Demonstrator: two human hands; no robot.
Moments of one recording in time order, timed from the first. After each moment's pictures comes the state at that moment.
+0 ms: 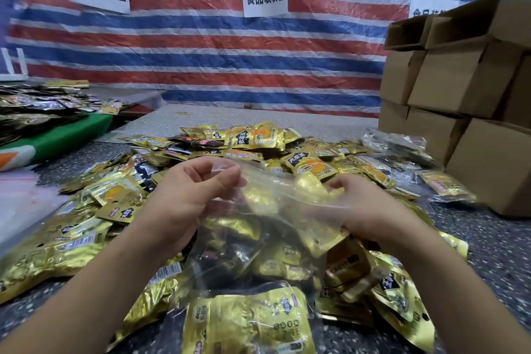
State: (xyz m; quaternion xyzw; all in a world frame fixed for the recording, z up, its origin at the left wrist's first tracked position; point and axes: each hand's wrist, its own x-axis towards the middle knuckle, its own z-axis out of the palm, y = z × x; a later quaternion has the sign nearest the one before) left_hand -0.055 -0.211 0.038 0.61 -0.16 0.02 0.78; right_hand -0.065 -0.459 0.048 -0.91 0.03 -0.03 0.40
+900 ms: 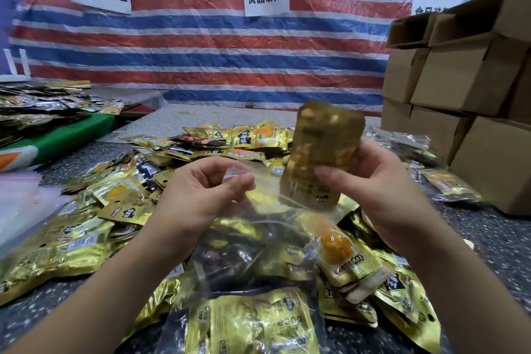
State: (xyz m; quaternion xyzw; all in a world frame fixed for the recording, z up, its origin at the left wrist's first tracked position) left_hand -0.063 -0.218 0.037 0.63 -0.18 0.07 0.75; right_hand -0.077 -0.450 0.059 -0.69 -0.22 -0.14 0.67
